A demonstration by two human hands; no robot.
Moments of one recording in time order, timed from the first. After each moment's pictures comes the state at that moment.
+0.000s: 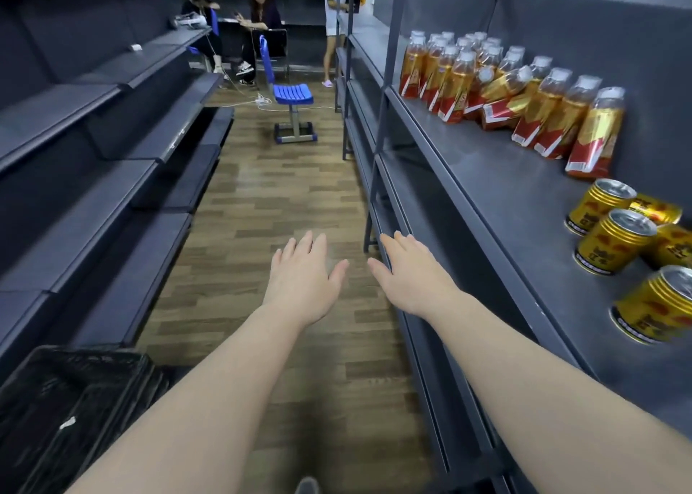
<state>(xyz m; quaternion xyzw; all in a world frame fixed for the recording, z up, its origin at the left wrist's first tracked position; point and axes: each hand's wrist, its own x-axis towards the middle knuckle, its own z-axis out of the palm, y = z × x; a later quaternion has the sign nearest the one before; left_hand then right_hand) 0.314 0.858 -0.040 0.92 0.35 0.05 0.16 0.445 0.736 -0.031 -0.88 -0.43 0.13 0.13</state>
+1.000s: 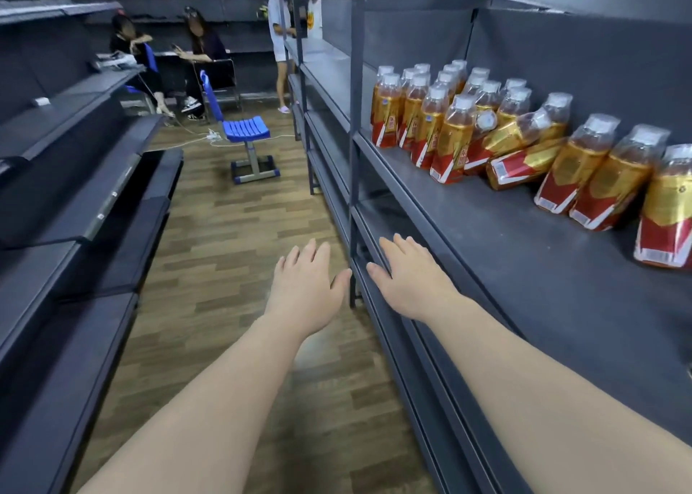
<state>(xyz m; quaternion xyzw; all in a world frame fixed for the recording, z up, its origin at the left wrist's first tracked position) 0.587 1.080 -0.030 0.96 0.26 0.04 0.13 0.699 0.942 -0.023 -0.91 -0.38 0.09 0.16</state>
